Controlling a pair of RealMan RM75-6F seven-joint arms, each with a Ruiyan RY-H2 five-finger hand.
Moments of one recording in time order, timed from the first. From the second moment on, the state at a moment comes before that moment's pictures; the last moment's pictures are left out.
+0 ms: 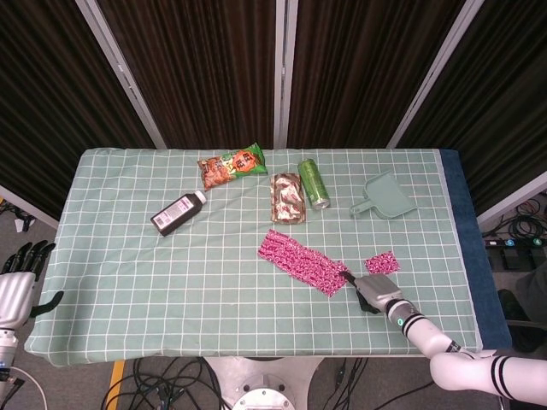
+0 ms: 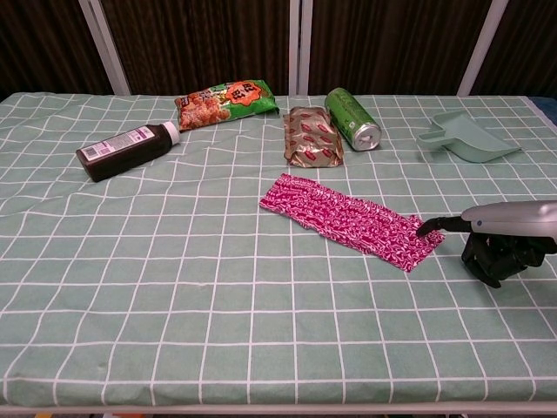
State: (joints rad) left arm -0.12 -1.15 -0.04 -1.49 1.41 1.38 -0.02; right arm 0.76 -1.30 -0.07 -1.68 -0.84 0.65 -0.33
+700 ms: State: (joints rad) left arm -0.11 -1.14 -0.05 -1.50 1.40 1.39 -0.03; right arm 0.75 -1.29 -0.13 -1.80 -0.93 0.73 -0.38
